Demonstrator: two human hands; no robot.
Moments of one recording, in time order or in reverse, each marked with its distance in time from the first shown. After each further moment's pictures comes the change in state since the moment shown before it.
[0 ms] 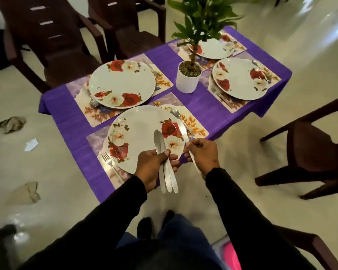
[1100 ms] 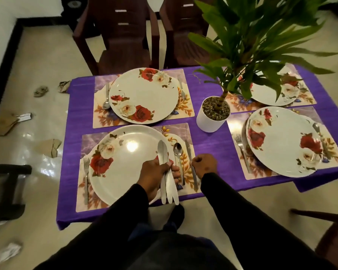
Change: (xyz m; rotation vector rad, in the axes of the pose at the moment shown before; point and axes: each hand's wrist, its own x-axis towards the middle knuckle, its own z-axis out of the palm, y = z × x) left_hand 0.118 0.044 0.115 -0.196 0.367 0.027; right_hand 0.270 -0.004 0.009 -0.863 -0.362 -0.200
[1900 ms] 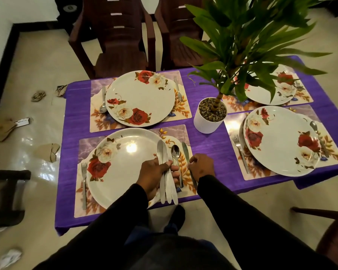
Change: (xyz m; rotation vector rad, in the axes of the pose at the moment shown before) left_hand 0.000 0.012 0.009 -0.046 -0.038 -0.020; right_hand 0.007 0.003 0.004 -0.080 -0.021 -0.097
